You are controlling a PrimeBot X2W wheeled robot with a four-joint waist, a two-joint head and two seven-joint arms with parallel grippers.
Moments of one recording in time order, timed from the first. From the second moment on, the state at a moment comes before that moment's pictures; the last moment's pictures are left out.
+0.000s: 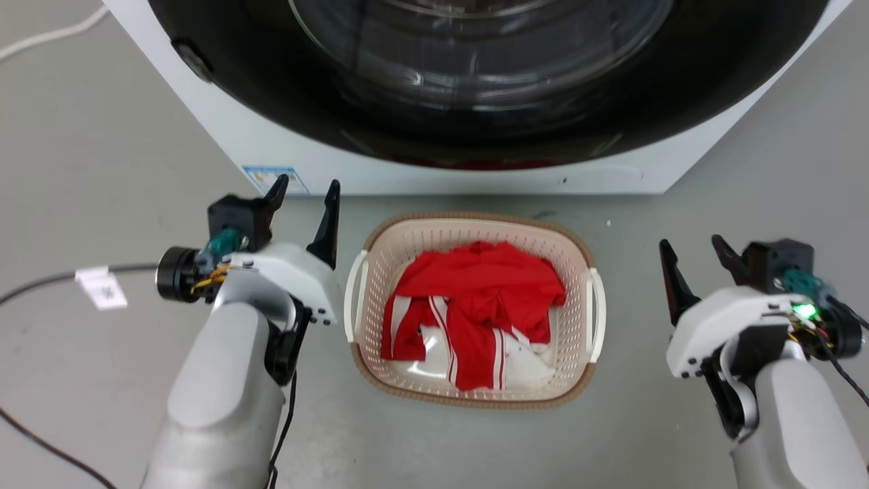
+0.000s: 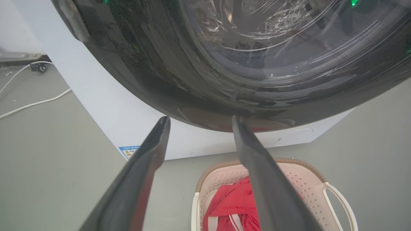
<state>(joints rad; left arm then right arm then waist) -0.57 0.10 -0.13 0.58 -0.19 -0.11 -0.16 -0.32 -0.05 -0.06 0.31 0.04 0.13 0.08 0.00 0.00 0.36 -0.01</state>
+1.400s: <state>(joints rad) -1.08 0.22 -0.60 1.15 -0.58 -0.13 0.17 -1.00 -0.05 0.31 1.19 0.37 0.13 0.24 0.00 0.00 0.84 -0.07</state>
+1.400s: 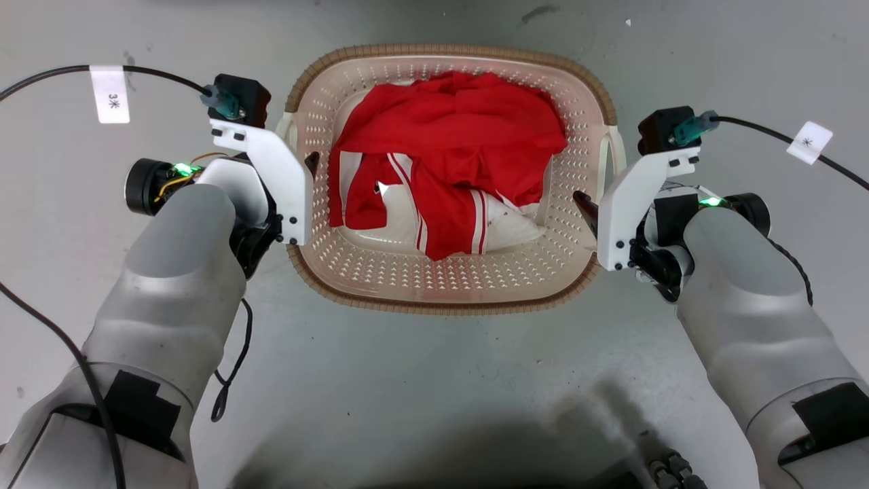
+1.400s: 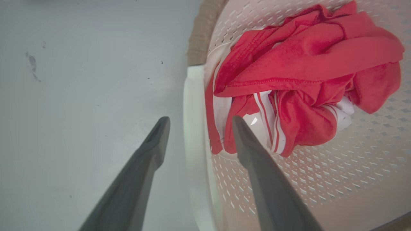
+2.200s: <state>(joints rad) -1.11 0.21 -0.72 1.20 -0.72 -0.13 0.20 -1.04 -0.06 0.49 1.24 0.57 0.13 0.25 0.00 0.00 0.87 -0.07</state>
